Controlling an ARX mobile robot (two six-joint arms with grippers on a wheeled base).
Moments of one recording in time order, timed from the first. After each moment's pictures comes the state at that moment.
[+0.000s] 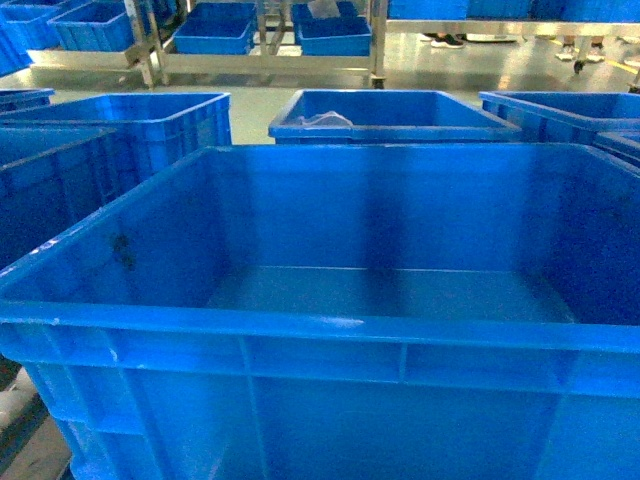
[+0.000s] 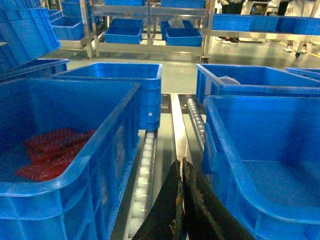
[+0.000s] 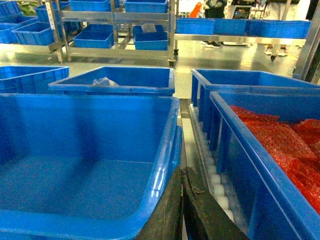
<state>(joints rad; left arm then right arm) 0.00 0.53 0.02 0.52 0.00 -0.02 0.00 0.46 0.01 0.46 0.00 0.01</state>
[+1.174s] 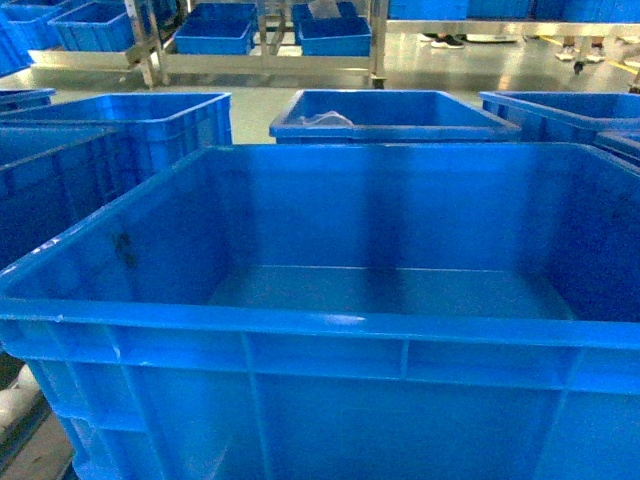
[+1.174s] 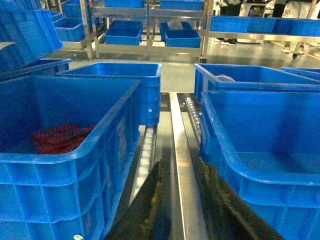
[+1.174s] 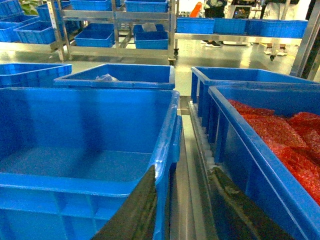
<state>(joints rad) 0.00 0.01 0.02 -0.01 0.00 -0.01 0.00 0.01 0.01 0.00 0.00 0.00</state>
